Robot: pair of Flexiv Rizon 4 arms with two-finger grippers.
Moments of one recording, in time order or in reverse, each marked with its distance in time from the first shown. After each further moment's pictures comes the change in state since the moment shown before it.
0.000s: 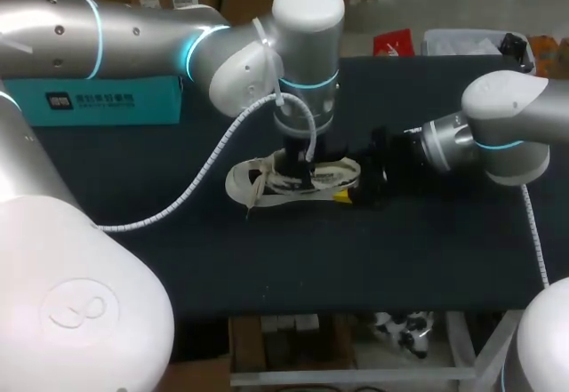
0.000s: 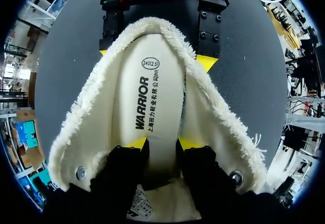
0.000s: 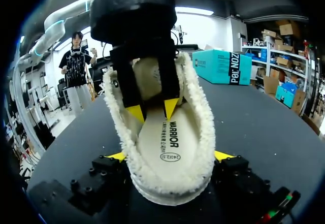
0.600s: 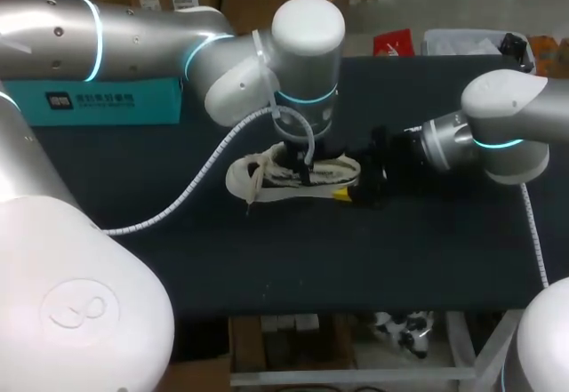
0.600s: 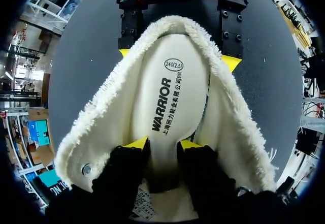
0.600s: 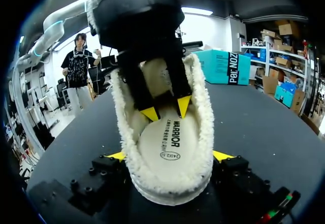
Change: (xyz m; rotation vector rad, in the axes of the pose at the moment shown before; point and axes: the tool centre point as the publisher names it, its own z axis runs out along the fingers) left arm -0.031 -0.001 0.002 0.017 -0.140 -0.001; right arm -0.004 0.000 0.000 -0.001 -0.004 0.002
